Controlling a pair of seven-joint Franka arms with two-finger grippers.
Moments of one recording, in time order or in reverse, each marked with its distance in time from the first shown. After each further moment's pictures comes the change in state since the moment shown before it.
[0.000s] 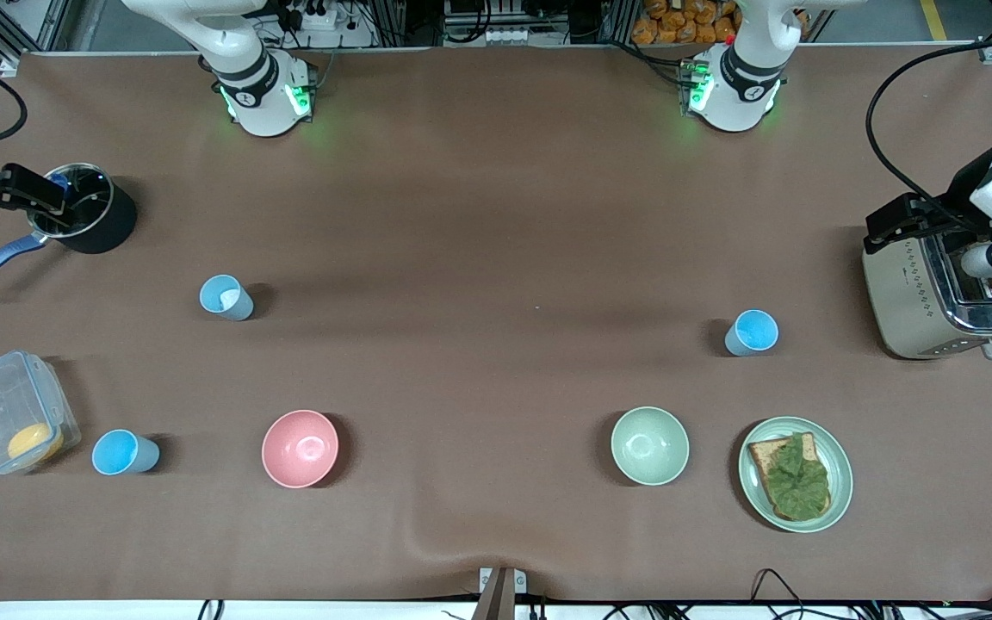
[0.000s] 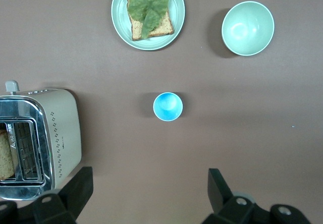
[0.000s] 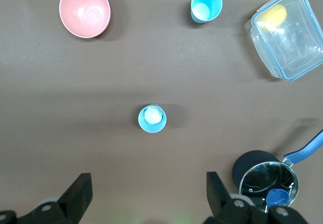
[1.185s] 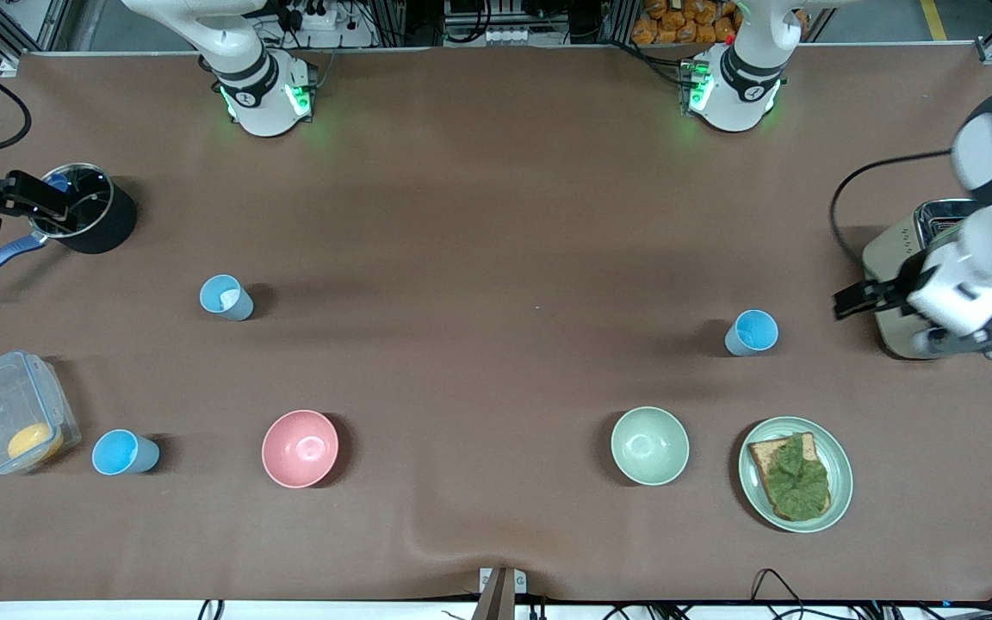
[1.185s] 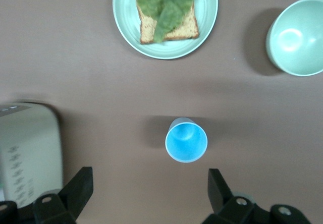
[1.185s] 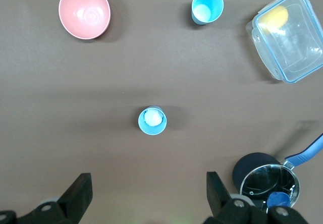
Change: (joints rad) left arm 0.067 0.100 -0.009 -0.341 0.000 0.436 0.001; right arm 0.004 0.010 0.001 0.000 0.000 0.011 0.000
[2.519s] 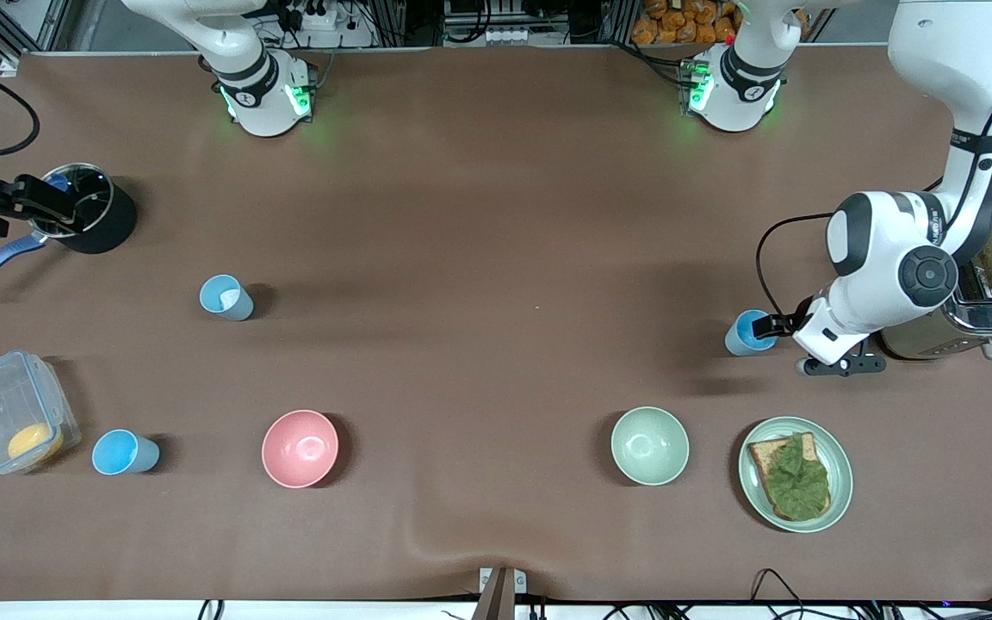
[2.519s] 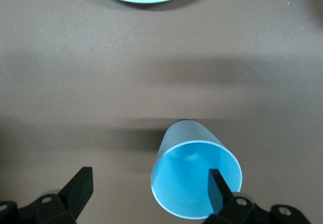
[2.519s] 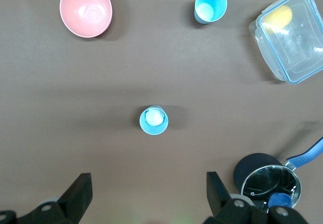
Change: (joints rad) left arm -0.008 0.167 -0.014 -0.222 0.000 0.320 0.000; right arm 0.006 0.008 0.001 0.000 0.000 0.000 0.000
